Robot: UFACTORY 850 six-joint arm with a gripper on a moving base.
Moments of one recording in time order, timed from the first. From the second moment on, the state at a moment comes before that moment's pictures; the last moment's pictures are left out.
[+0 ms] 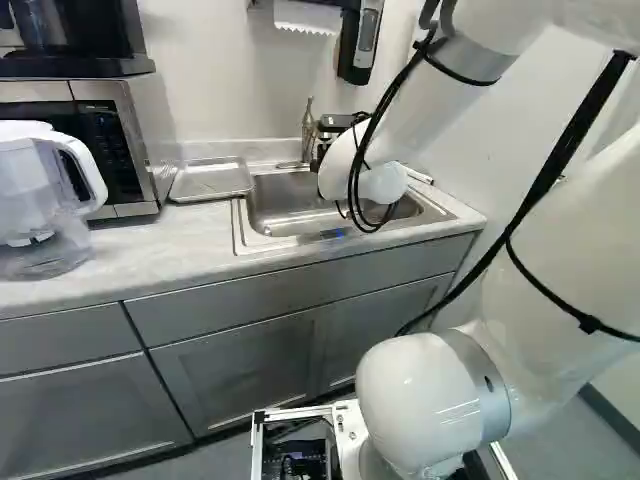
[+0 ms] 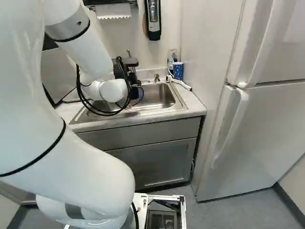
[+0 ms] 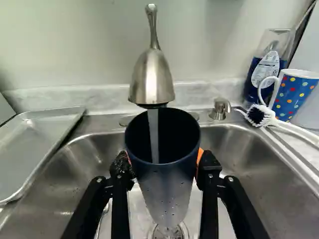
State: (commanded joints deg) arm 4.5 7.0 -29.3 -4.3 38.9 3.5
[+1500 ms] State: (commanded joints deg) arm 4.5 7.0 -29.3 -4.3 38.9 3.5
